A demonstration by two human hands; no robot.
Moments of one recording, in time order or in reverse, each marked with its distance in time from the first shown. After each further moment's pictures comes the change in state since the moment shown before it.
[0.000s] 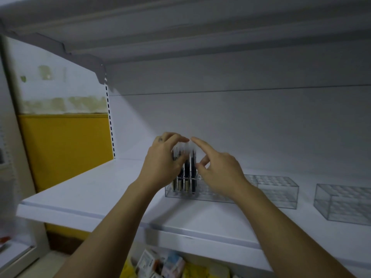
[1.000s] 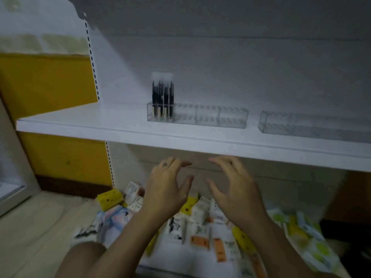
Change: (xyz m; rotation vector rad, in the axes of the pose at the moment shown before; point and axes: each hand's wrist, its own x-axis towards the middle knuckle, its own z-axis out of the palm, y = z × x) left_hand -0.242 0.084 0.040 -0.115 -0.077 -0.029; right_hand -0.264 0.012 0.003 -0.062 0.183 0.046
